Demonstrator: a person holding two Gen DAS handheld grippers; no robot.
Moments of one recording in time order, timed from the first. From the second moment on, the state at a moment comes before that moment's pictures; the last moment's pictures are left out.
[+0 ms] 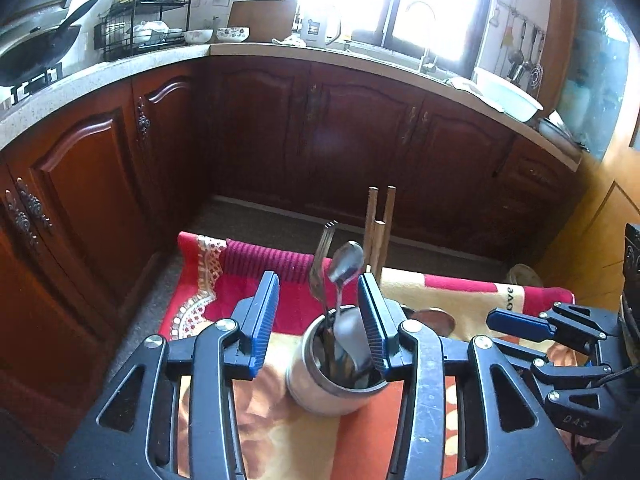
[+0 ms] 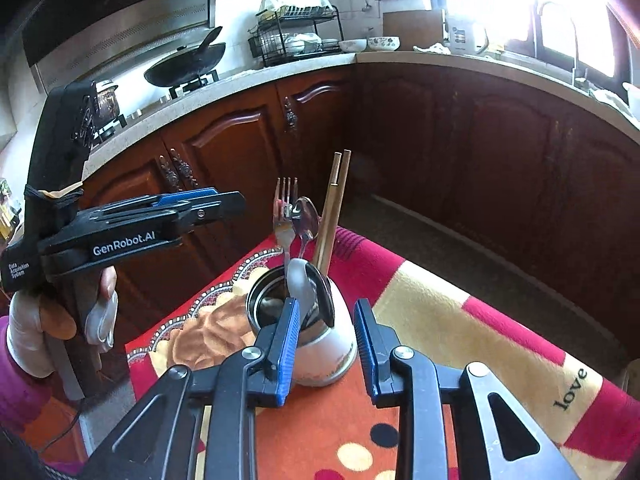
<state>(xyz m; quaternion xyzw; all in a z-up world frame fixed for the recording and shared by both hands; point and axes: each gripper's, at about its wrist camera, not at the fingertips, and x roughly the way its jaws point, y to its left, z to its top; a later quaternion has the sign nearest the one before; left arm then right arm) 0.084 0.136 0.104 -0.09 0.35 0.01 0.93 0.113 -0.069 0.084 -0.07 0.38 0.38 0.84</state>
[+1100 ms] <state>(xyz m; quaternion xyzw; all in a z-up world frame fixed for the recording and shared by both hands) -0.018 -0.023 0.006 -0.14 0.50 -0.18 0.83 0.037 -0.296 -0.012 -0.02 0.50 0.23 0.84</state>
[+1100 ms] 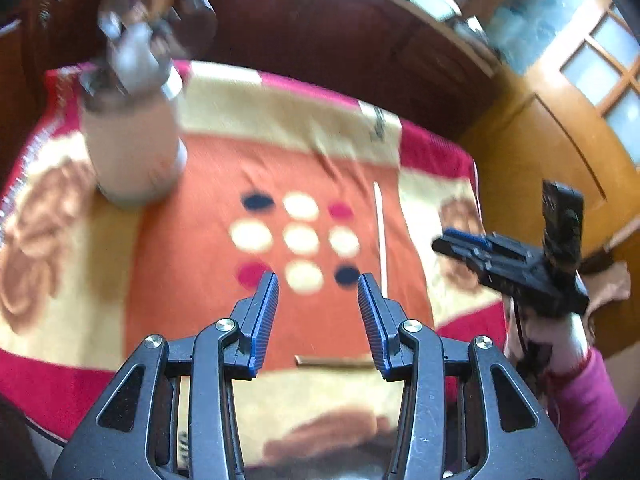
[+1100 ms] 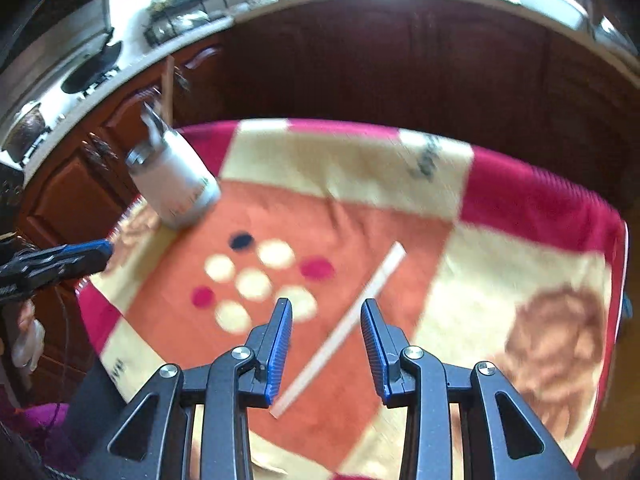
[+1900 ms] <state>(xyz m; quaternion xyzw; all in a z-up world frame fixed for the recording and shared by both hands) -0.016 -0.035 -0.039 -0.12 0.55 -0.20 0.80 -0.073 -0.271 -0.075 -0.14 0.51 0.39 0.75</state>
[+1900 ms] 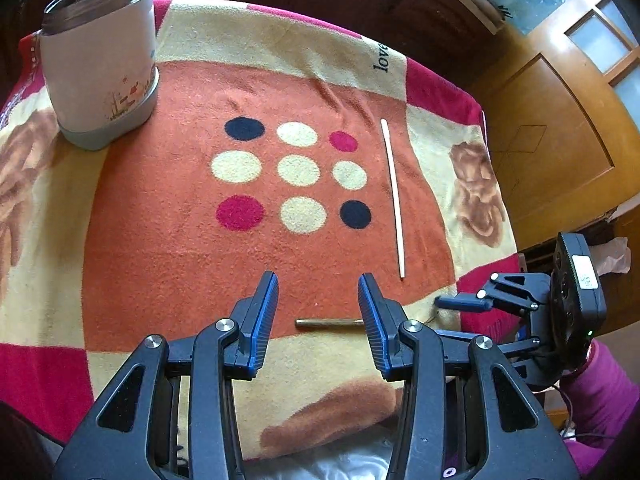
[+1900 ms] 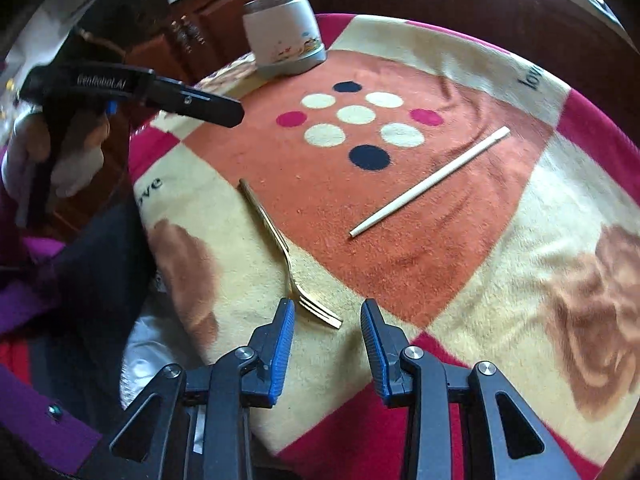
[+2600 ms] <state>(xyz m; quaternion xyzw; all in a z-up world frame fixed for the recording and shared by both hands) -0.008 -0.031 -0.029 -0.15 0.54 -0.20 0.80 -0.047 -0.272 -0.025 -0.09 0.46 0.39 0.79</state>
